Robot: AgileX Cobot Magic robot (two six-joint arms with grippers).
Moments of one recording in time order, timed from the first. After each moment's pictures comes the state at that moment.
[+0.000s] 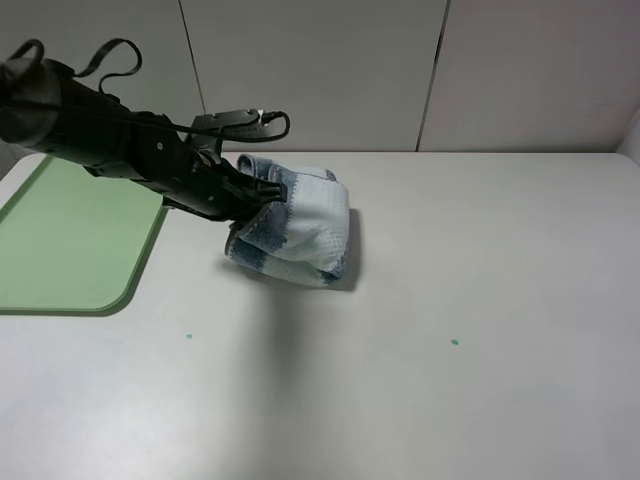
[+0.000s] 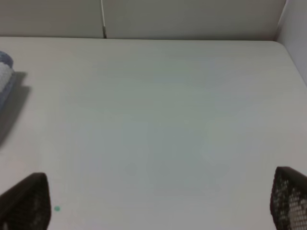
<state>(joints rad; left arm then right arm) -0.47 1.93 -1.03 -0.20 -0.03 -0.12 -0.02 0.00 -0.50 0.07 1.03 -0.10</state>
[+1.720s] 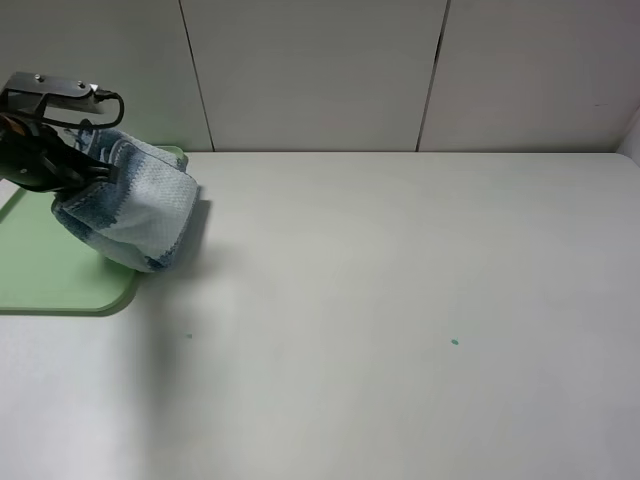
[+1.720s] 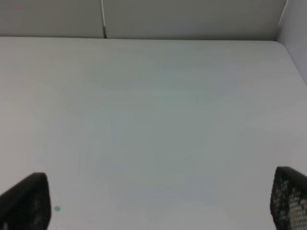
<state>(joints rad) 0.02 1.68 -0.84 0.17 0.01 -0.01 -0.02 0.00 -0.50 0.07 1.03 -0.10</state>
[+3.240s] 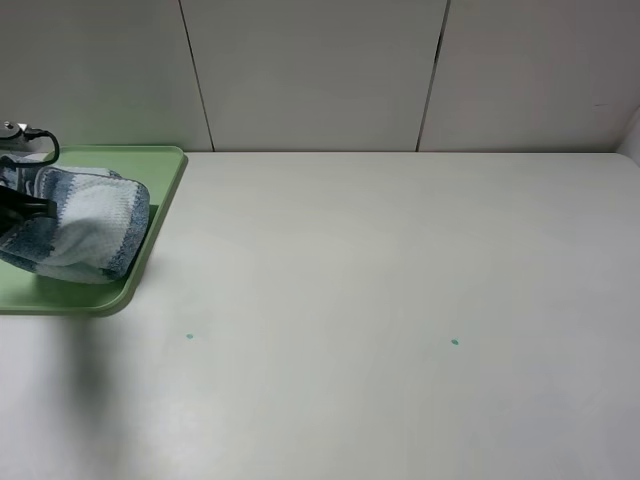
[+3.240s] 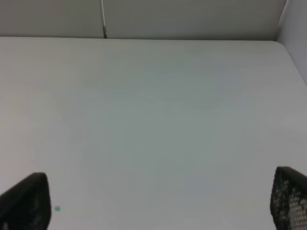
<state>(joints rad) 0.24 1.68 -0.70 0.24 -0.12 -0.02 -0.02 0.00 -0.50 0.07 1.03 -0.10</state>
